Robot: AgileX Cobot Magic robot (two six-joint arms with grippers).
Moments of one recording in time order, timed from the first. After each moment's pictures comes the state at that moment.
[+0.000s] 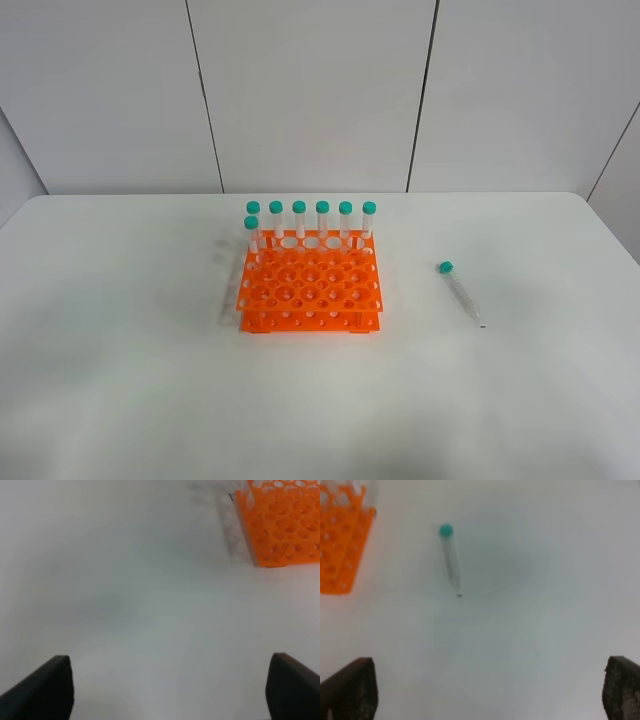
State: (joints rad) left arm -0.05 0.00 -0.49 -0.01 1.05 0.03; right arm 0.02 0.55 -0.72 0.03 1.03 -0.05
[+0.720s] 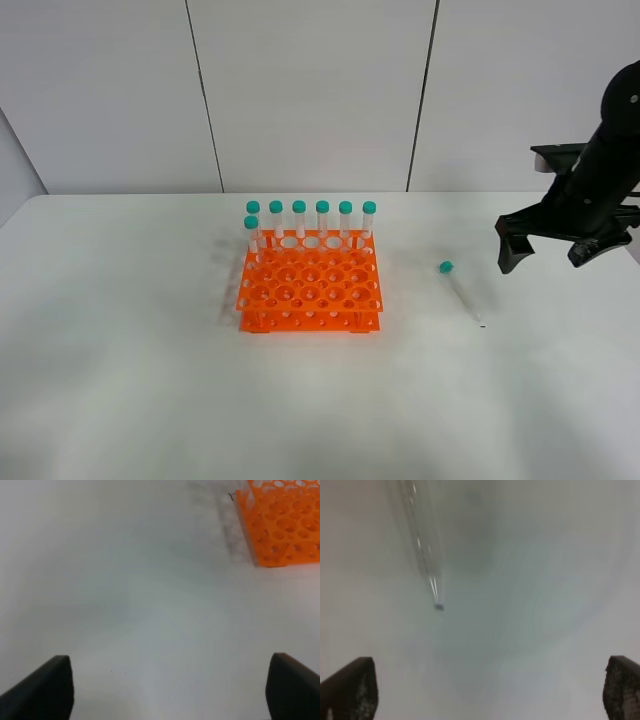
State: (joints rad) left arm -0.05 0.00 -0.49 -0.01 1.05 0.03; right arm 0.03 1.77 -1.27 0.03 1.00 -0.10
